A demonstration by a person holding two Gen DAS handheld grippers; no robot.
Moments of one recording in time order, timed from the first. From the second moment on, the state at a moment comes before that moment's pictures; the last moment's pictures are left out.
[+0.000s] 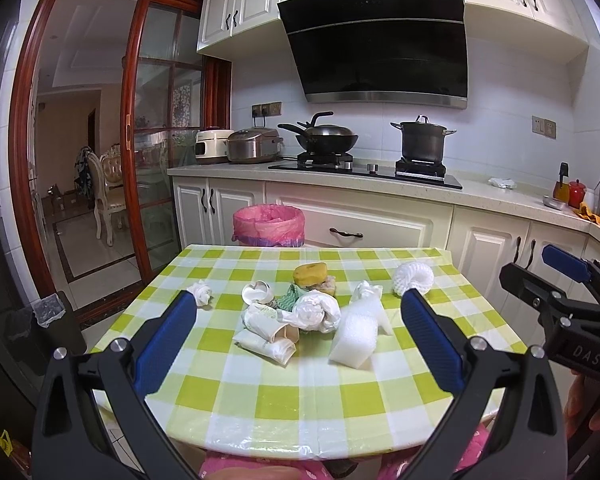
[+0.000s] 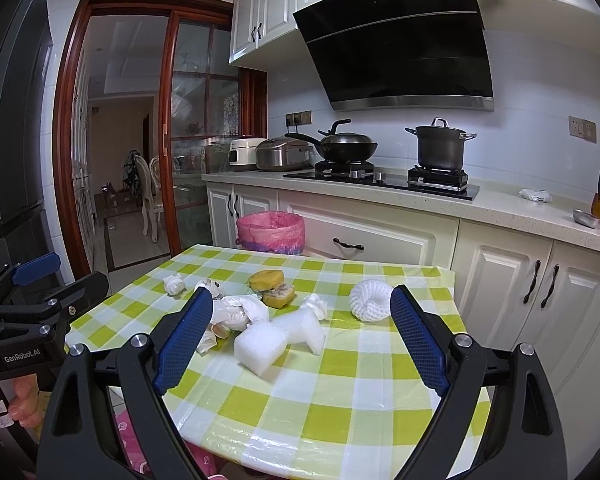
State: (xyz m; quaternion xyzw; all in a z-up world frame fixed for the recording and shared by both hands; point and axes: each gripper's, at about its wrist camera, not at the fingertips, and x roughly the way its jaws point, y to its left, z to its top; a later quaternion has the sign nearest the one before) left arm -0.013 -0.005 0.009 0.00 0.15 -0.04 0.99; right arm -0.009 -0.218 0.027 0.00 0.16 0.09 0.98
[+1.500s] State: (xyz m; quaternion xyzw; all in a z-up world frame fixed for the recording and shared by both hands) left arm -0.017 -0.012 0.008 -0.01 0.15 -0.05 0.99; right arm -0.009 -0.216 0.020 0.02 0.17 0.09 0.98
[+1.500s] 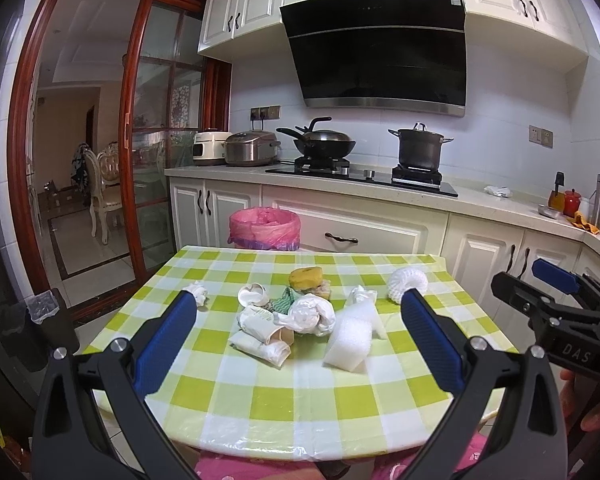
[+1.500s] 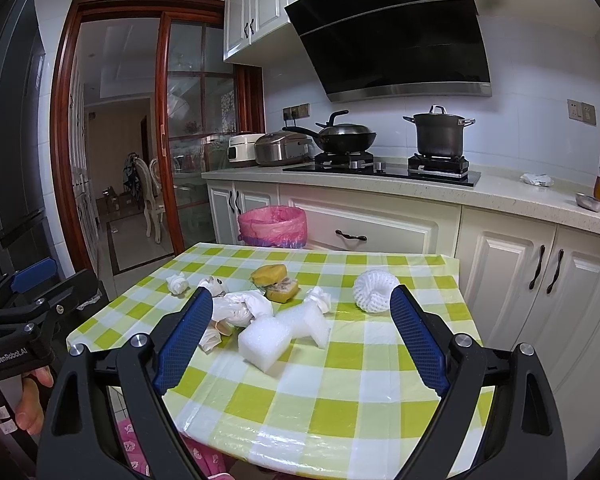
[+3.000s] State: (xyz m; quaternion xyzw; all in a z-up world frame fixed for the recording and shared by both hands) left arm 0.126 0.011 -0.083 0.00 0.28 -0.09 0.95; right arm 0.120 -0.240 -0.050 0.05 0.29 0.05 0.95
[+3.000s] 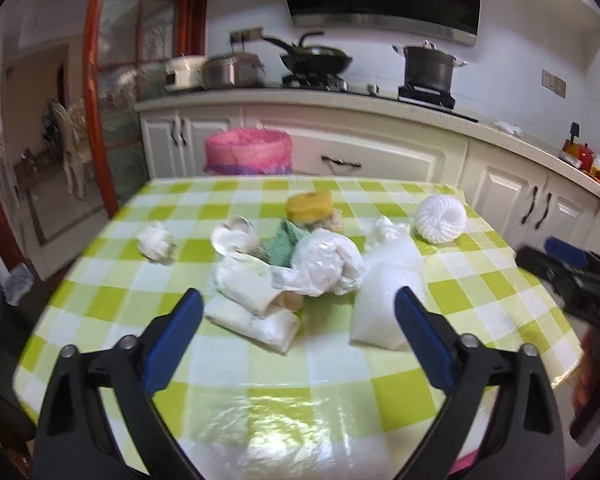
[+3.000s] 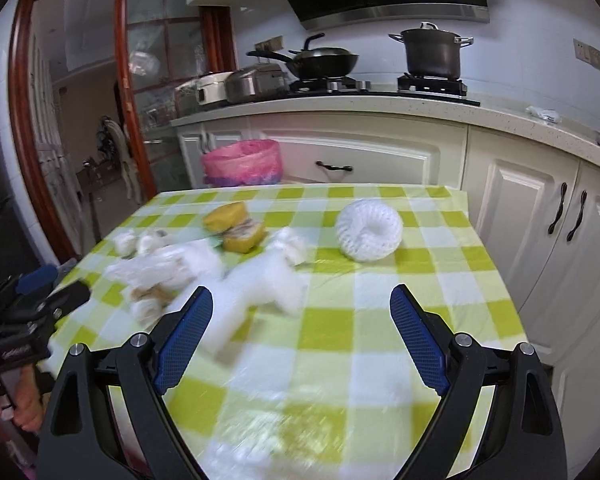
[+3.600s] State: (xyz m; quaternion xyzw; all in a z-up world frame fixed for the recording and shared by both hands) left arm 0.175 -0.095 -0.147 0.09 0.33 -0.17 0.93; right arm 0.206 -0.298 -0.092 0.08 0.35 0.01 0.93
